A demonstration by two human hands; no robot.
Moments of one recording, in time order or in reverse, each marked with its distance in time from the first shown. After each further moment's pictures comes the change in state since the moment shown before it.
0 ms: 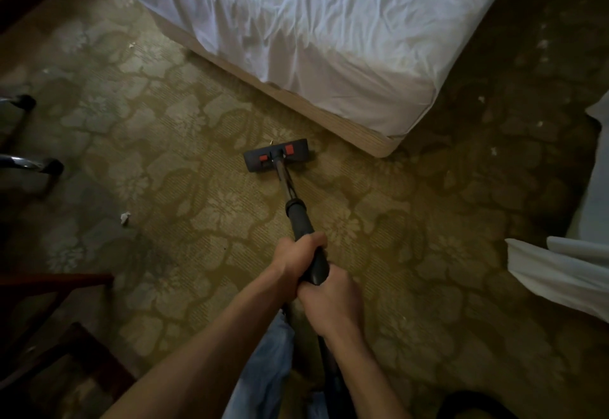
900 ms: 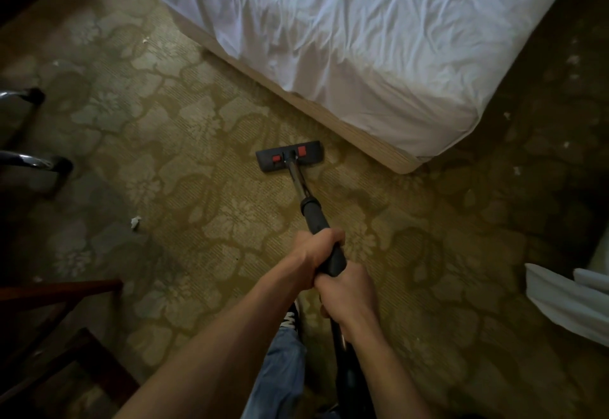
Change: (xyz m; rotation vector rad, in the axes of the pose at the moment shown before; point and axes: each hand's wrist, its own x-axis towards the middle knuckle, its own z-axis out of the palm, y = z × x) left_hand 0.044 0.065 -0.027 -0.024 -0.067 0.001; right_hand 0.050 -0.068 0.027 0.004 -0.016 0.119
